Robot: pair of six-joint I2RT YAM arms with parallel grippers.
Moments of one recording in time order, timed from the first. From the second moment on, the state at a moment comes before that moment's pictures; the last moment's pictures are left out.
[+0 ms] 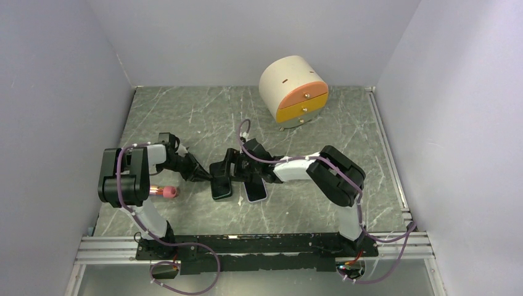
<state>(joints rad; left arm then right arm) 0.04 1.73 0.80 -0.46 0.70 -0.65 0.90 1.96 1.05 0.31 -0.27 1.02</state>
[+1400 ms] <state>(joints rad) 0.03 1.68 0.76 -0.45 0.71 -0.65 0.91 1.96 1.02 0.45 -0.34 1.08</state>
